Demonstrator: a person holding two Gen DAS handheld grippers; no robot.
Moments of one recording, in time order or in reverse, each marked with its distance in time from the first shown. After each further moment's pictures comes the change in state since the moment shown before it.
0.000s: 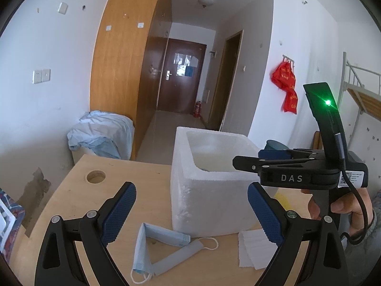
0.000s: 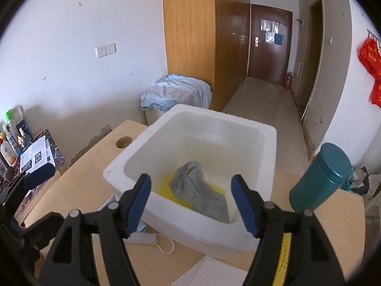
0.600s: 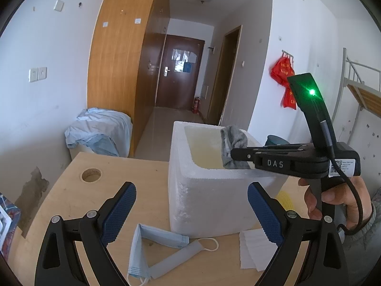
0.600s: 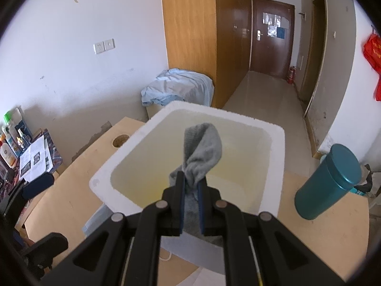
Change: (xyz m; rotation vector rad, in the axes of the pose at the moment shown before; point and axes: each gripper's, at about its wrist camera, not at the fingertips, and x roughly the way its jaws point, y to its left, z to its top) left arm 0.007 0.002 -0.002 0.005 0.022 -0.009; right arm 0.026 -0.005 0.010 0.000 0.051 0.012
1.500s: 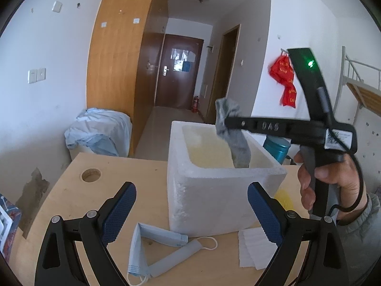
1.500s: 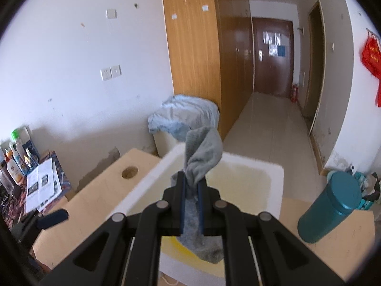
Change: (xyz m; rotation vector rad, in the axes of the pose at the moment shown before) left arm -0.004 -0.005 -0.001 0.013 0.008 -0.001; right arm -0.006 -0.007 0.016 0.019 -0.141 0.049
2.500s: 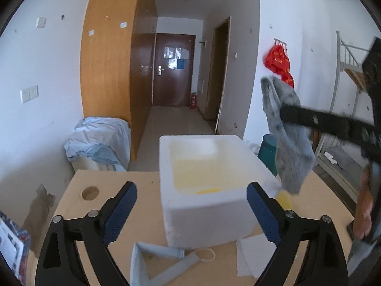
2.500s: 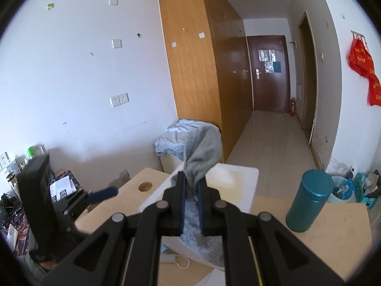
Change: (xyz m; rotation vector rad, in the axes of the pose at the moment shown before) left arm 0.009 -0.024 0.032 0.079 0.026 0.017; right arm -0.098 0.004 -0.002 0.041 -0.193 0.044
